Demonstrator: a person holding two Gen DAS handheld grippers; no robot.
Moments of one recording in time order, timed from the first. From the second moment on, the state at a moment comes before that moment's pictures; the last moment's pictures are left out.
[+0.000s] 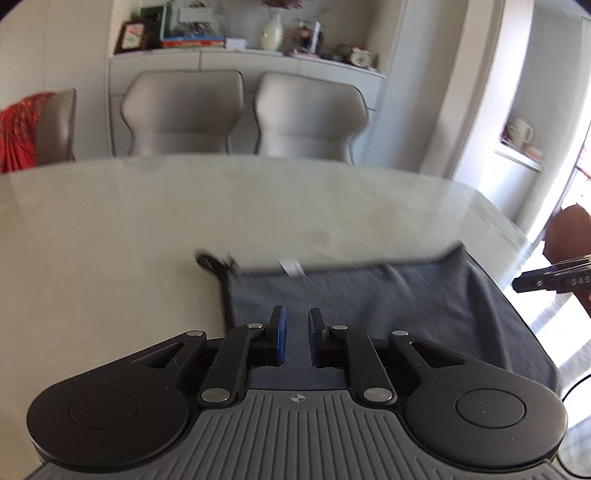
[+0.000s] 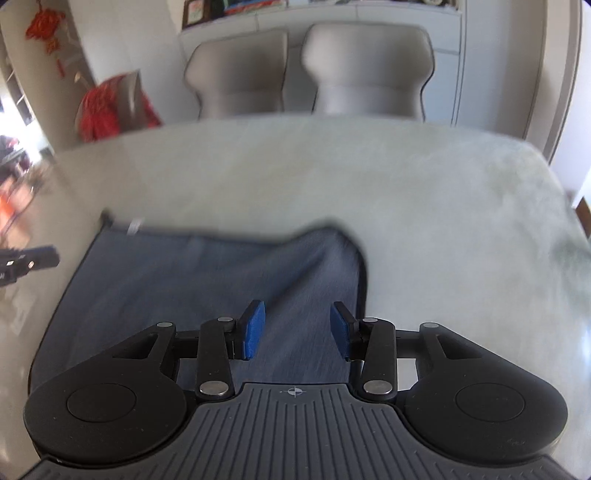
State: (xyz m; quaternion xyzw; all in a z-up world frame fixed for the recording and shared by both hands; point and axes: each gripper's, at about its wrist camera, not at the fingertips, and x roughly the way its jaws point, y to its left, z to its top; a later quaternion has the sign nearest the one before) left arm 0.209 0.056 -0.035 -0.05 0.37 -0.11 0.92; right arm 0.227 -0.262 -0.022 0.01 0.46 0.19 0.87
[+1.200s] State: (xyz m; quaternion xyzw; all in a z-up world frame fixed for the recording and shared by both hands) left arm 0.120 0.063 -0.056 -0.09 0.46 -0.01 0.88; right arm 0.173 -0.286 -0.041 -0.02 0.50 0.05 0.87
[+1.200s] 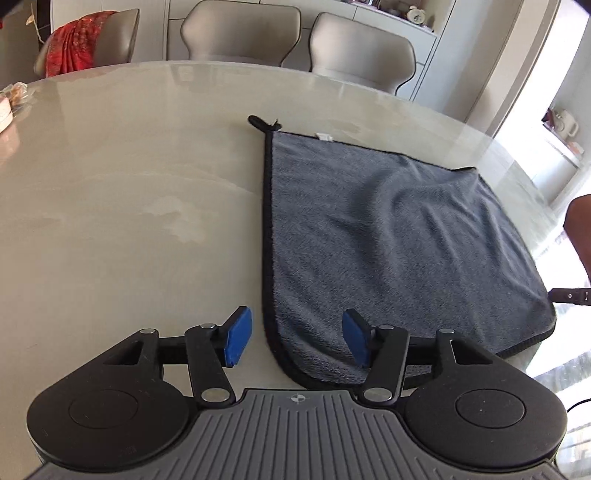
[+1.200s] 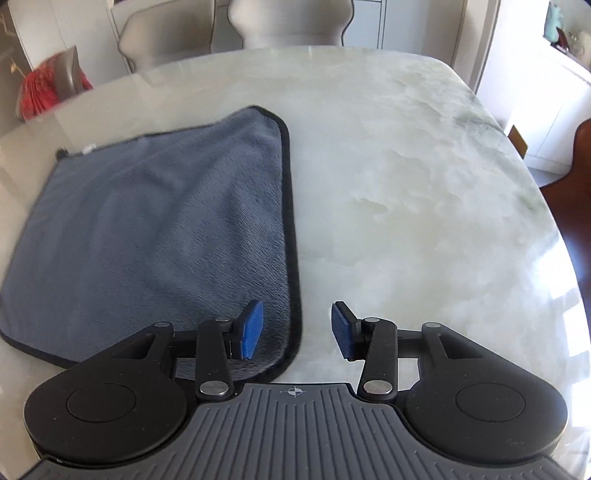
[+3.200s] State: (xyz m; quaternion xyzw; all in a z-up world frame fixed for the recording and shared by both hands) left arm 0.277 0.027 -0.063 -0.03 0.40 -0.12 0.91; right arm 0.321 -0.252 -0.037 0.05 0.44 0.18 0.88
